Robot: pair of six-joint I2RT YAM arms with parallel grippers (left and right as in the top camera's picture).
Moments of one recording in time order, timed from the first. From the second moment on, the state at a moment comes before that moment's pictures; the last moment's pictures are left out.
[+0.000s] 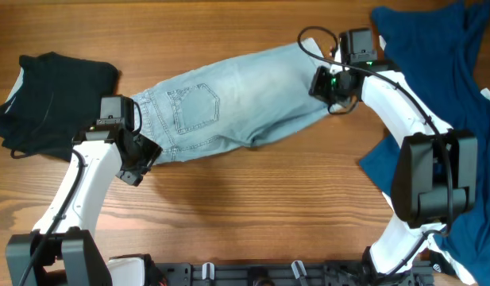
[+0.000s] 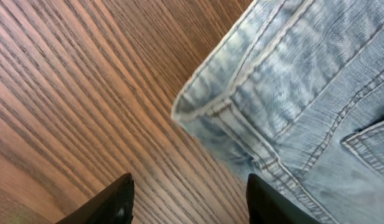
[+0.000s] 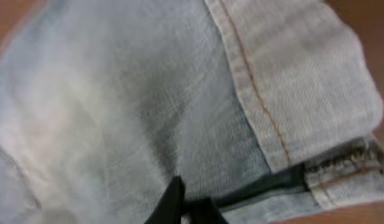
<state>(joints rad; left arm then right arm) 0.04 1.46 0.89 -0.88 0.02 -0.95 0.12 1.94 1.38 -0.66 -0.26 0.46</state>
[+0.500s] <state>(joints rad) 0.04 1.46 0.89 -0.67 -0.07 -0.94 0.11 1.94 1.38 -0.75 -0.25 0.46</state>
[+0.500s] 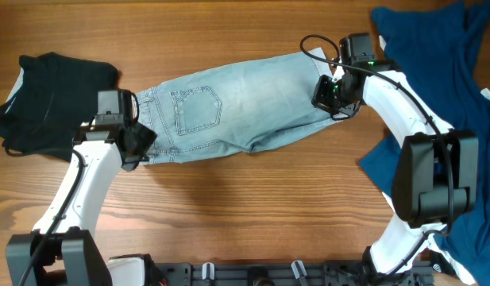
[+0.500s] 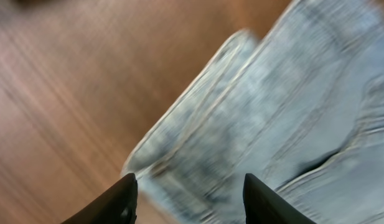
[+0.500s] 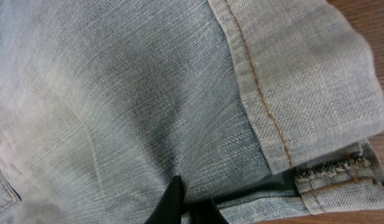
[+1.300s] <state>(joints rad) 0.10 1.63 0.89 -0.38 0.03 -0.74 0.11 1.94 1.38 -0.77 -0.25 0.44</state>
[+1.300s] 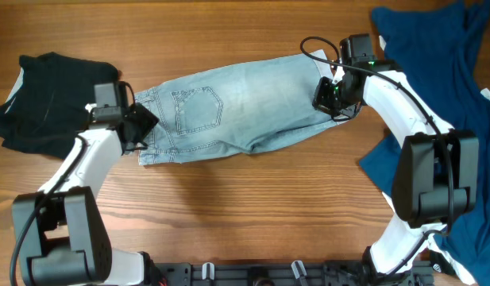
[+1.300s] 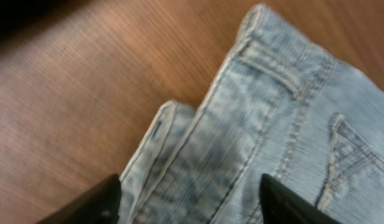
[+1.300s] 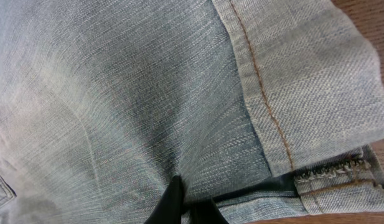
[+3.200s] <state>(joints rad) 0.21 1.34 0.89 -0.85 0.42 -0.37 0.04 1.83 1.46 -1.17 -0.26 0.37</state>
